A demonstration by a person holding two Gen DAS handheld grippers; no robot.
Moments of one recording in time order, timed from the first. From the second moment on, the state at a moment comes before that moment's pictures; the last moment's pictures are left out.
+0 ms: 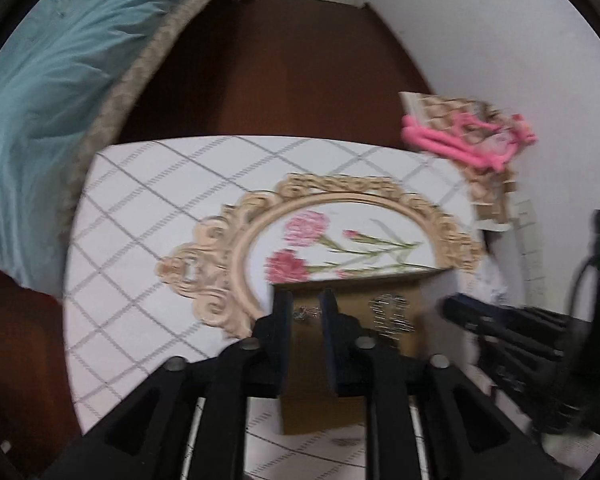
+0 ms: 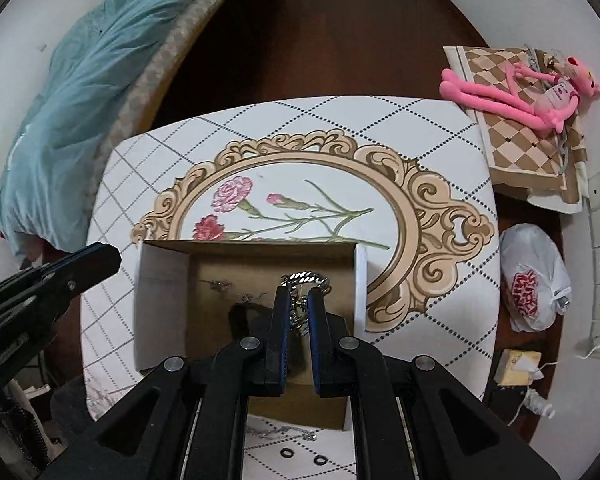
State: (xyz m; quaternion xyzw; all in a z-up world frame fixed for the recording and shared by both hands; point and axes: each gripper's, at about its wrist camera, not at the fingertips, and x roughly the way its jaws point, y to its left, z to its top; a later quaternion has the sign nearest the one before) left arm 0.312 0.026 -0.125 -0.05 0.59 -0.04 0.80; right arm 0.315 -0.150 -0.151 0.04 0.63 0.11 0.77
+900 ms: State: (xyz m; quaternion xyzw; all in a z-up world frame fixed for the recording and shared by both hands) left arm 0.247 0.041 -0.155 -0.01 0.58 0.04 0.82; right arm 0.257 -0.154 -0.160 -0.02 0.61 0.04 0.79
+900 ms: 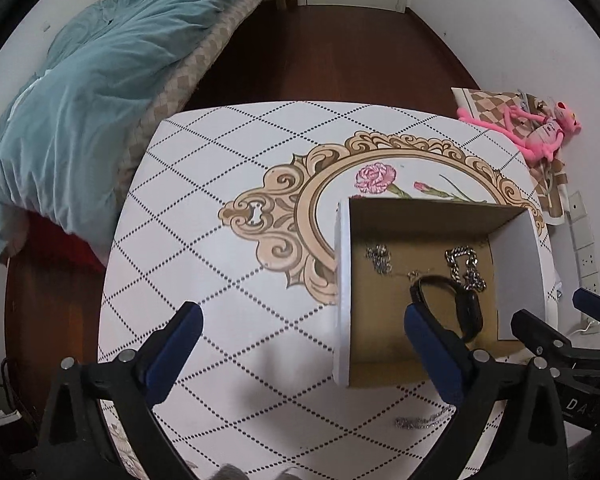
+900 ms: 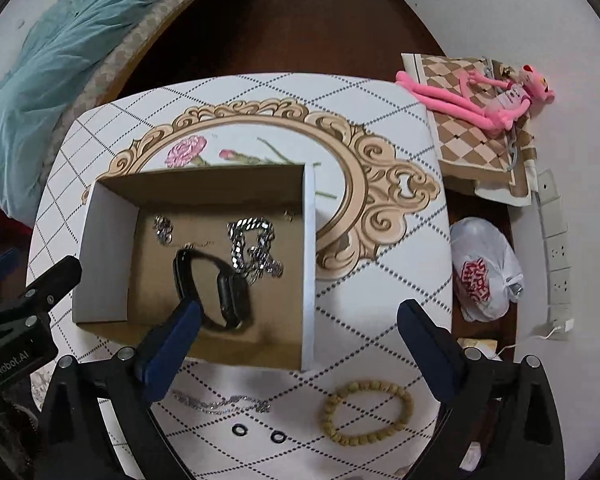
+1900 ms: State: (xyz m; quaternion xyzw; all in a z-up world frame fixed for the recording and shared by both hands) left arm 0.122 0.022 -0.029 -0.02 0.45 0.02 0.89; right arm 0.123 -0.170 -0.015 -0.03 0.45 0.01 0.89
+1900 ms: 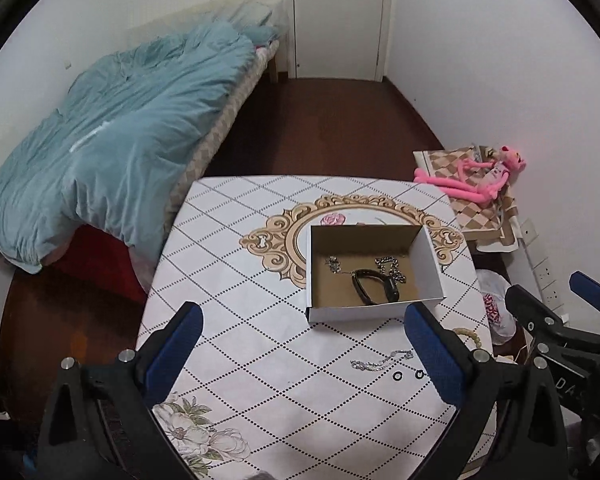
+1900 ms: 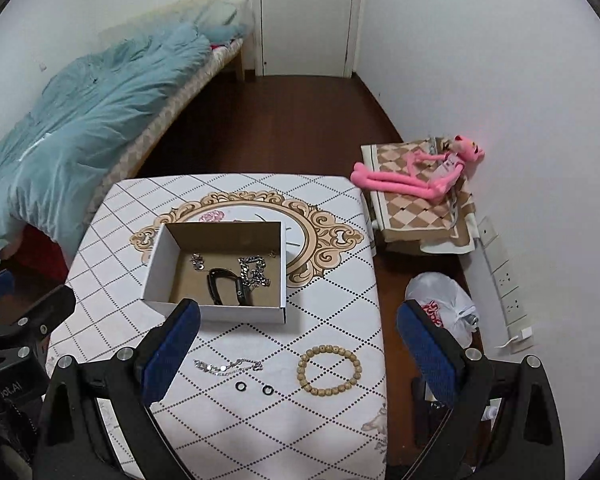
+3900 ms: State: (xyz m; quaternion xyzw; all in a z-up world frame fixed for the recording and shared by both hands) left arm 0.149 -0.048 -0.220 -0.03 0.58 -0.08 0.81; right arm 0.124 -0.248 -0.223 0.06 0.58 -0.04 0.81
